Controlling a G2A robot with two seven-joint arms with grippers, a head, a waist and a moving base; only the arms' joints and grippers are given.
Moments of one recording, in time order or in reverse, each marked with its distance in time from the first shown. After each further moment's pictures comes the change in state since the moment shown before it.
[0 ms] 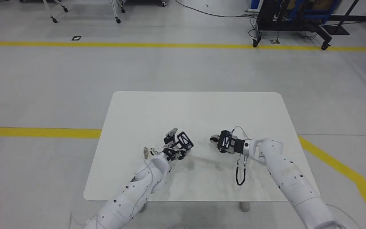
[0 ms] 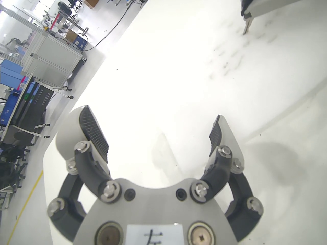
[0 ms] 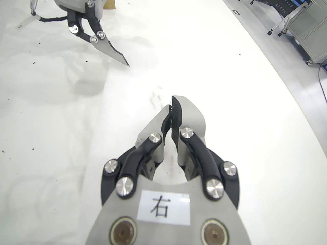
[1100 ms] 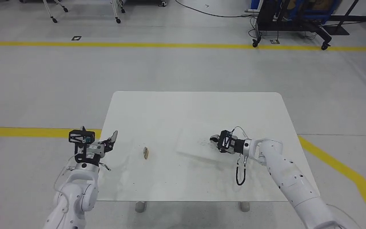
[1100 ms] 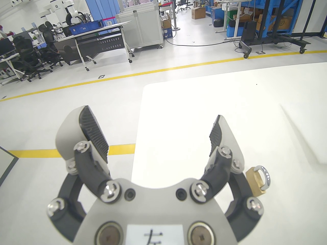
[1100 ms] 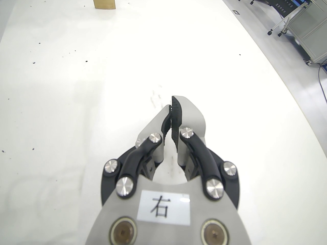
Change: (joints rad) left arm 0.508 0.132 -0.751 -0.442 -0.389 0.059 0.185; right arm 0.000 0.000 0.000 0.000 0.000 0.000 0.000
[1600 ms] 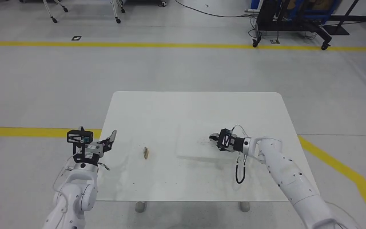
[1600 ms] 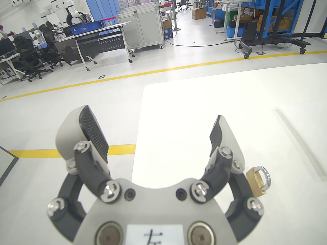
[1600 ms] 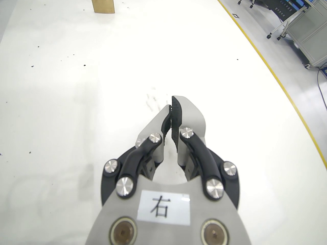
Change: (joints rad) left arm 0.008 0.000 -0.030 0.013 -0.038 0.033 0.034; right arm 0.013 -0.002 0.000 0.006 -0.013 -0.004 -0.019
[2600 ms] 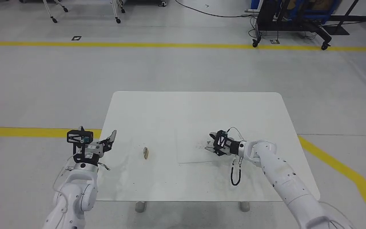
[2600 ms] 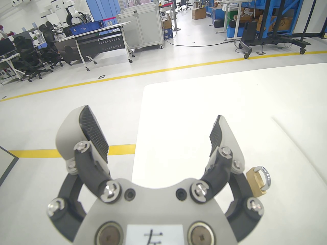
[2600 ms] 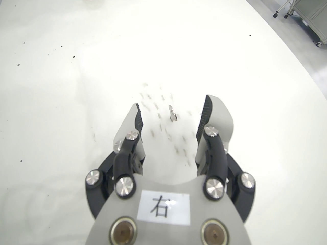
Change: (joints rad) left arm 0.000 0.000 0.000 0.000 0.000 0.000 0.000; right arm 0.034 -0.051 -0.045 0.117 0.057 0.032 0.068
